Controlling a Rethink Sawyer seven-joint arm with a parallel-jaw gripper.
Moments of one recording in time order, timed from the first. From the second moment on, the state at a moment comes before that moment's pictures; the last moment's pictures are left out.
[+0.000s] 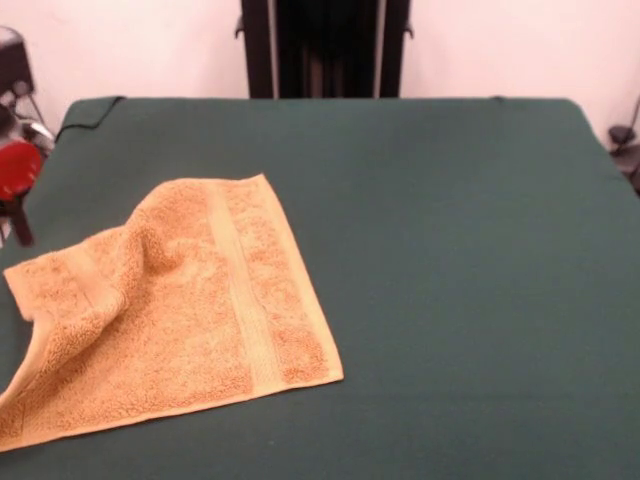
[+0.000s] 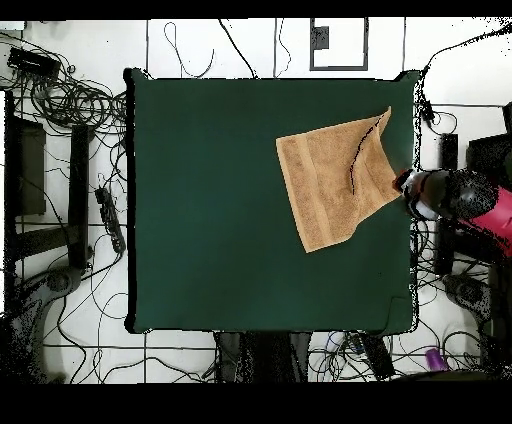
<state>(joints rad) -0.76 -0.42 0.21 1.22 -0.30 0.79 1.85</state>
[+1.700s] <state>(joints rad) -0.54 -0.62 0.15 1.21 -0.15 0.91 1.87</state>
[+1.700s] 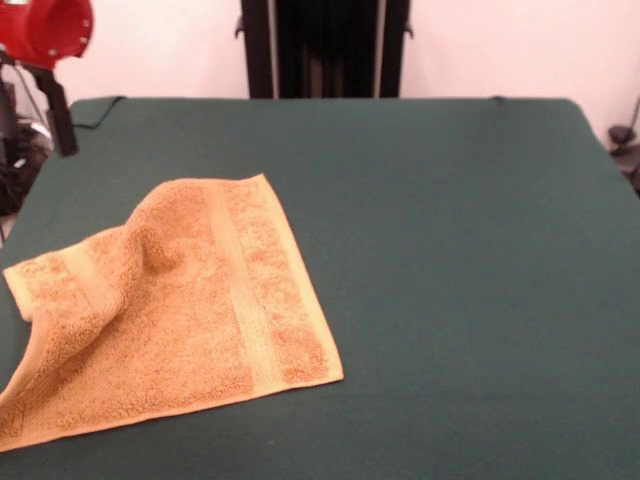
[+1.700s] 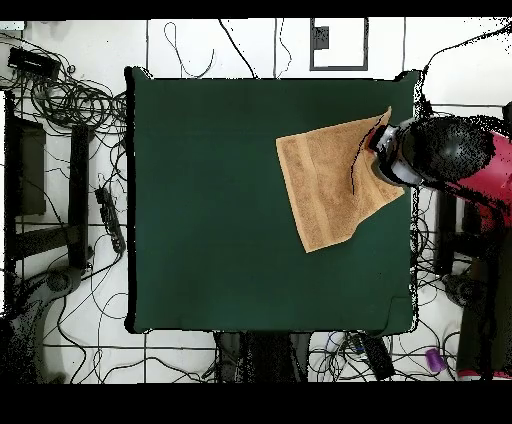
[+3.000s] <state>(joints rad) -0.35 -0.43 -0.02 1.08 0.02 0.81 2.12</state>
